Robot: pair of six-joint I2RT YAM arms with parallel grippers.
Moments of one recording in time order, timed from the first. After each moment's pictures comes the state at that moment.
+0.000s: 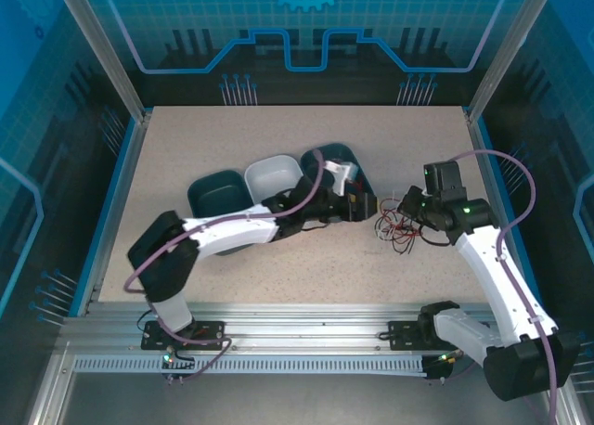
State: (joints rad) left arm -0.88 1.78 1.20 0.18 0.26 -0.78; right arm 0.16 1.01 0.97 -0.89 -0.01 0.66
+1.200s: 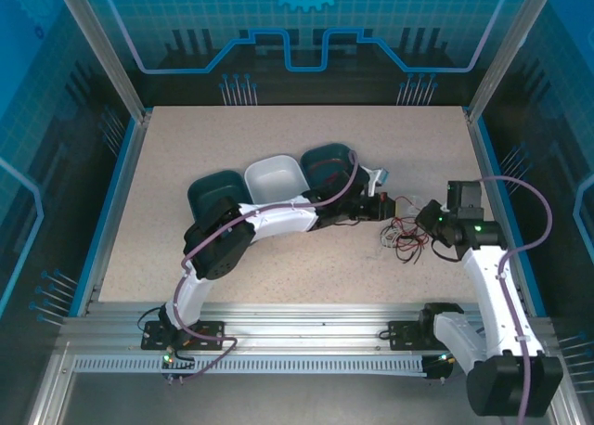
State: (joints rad) left arm -0.90 2.11 1.53 0.12 0.38 -0.87; right arm -0.09 0.89 0.78 -0.84 -0.10 0.65
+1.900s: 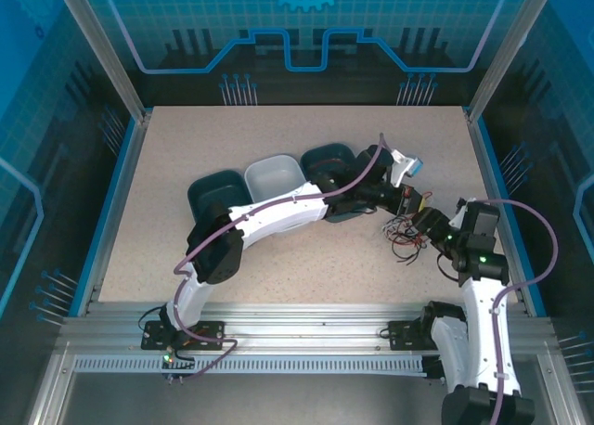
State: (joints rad) left arm -0.96 2.11 1.88 -0.22 0.46 -0.60; right arm -0.23 0.69 0.60 -0.71 -0.32 0.57
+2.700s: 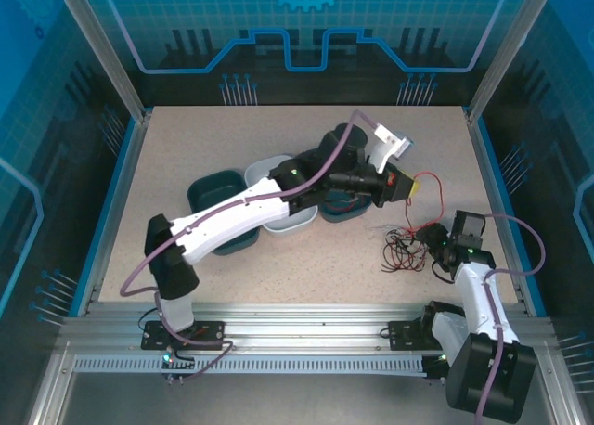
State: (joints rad) left arm -0.97 1.81 1.84 -0.30 0.44 -0.43; right arm -0.28 0.89 0.42 -0.52 -0.13 0.66
